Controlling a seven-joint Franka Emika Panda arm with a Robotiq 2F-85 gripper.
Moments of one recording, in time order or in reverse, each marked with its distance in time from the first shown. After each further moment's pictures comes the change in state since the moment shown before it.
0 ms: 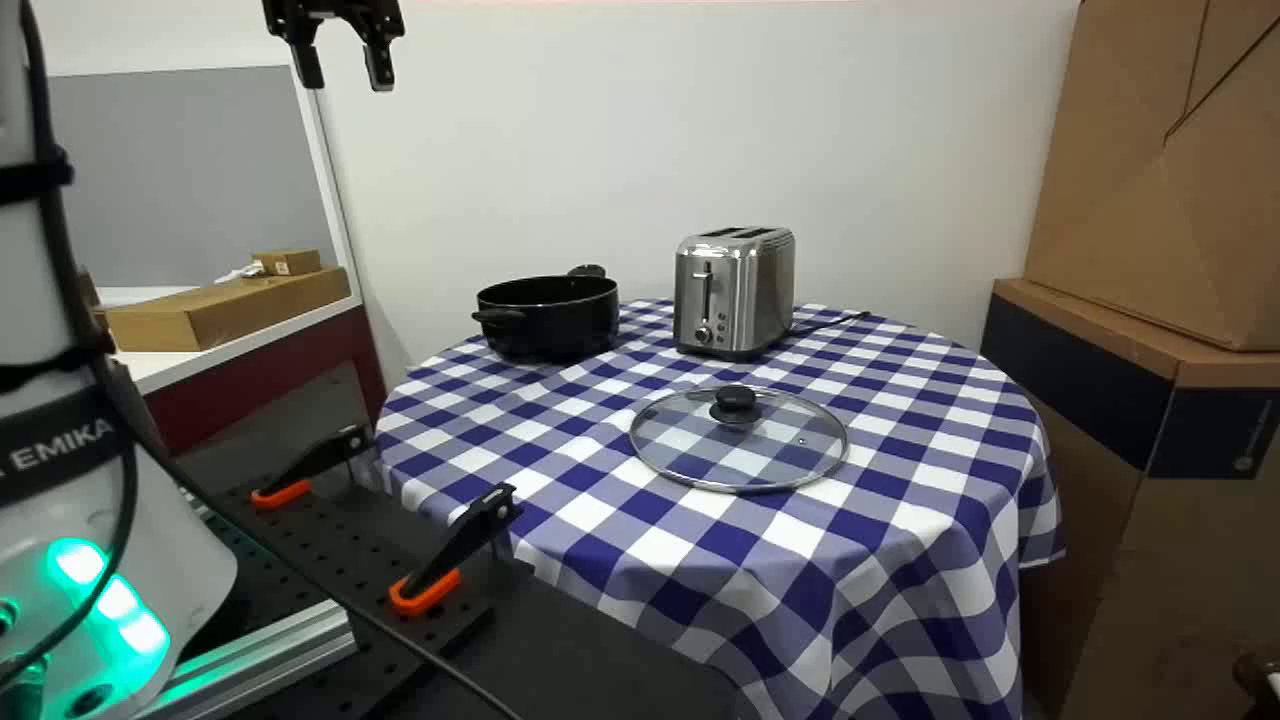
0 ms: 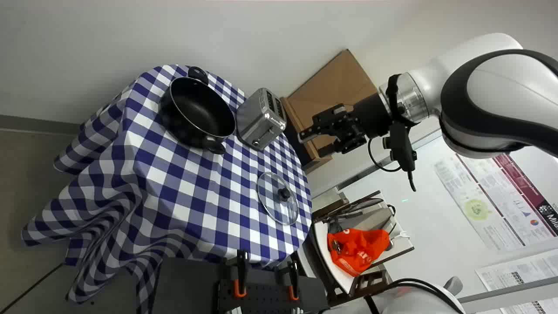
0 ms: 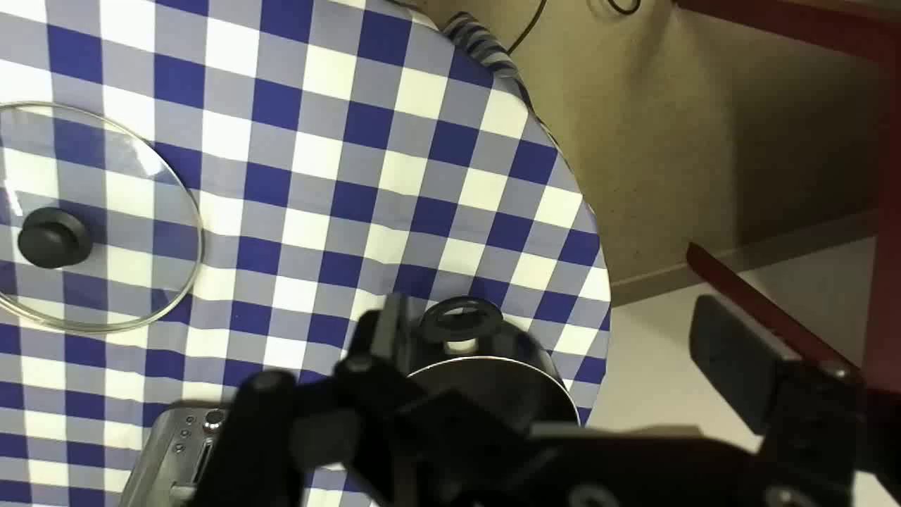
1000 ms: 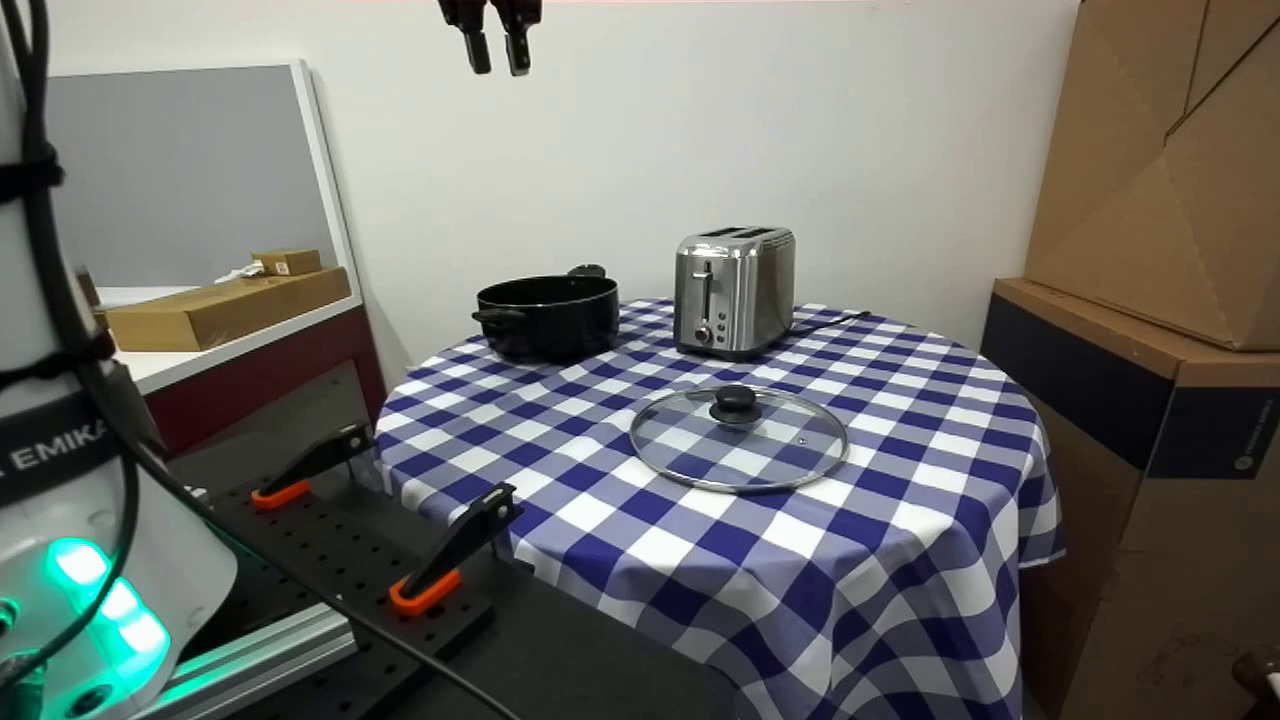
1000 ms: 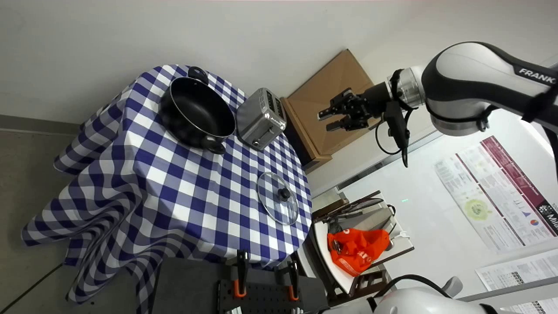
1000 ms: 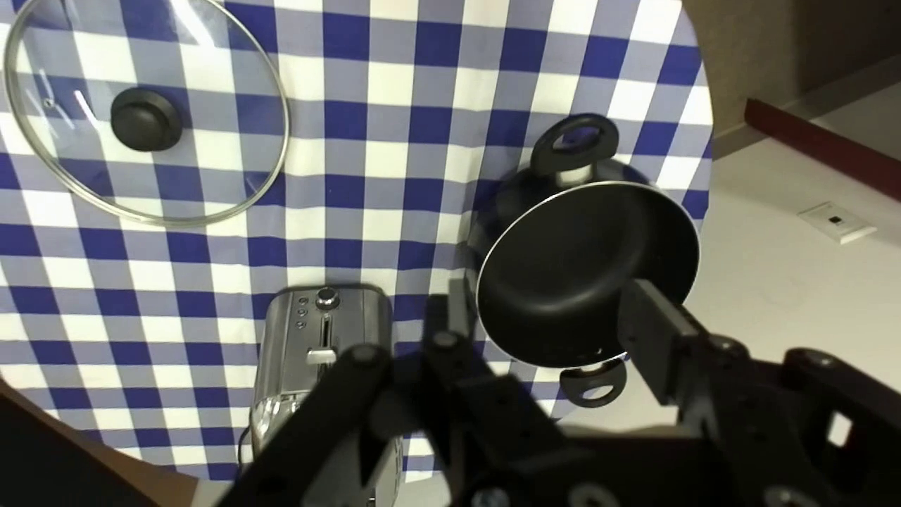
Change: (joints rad) arm -0.151 0.242 -0.133 0.192 -0.062 0.153 -0.081
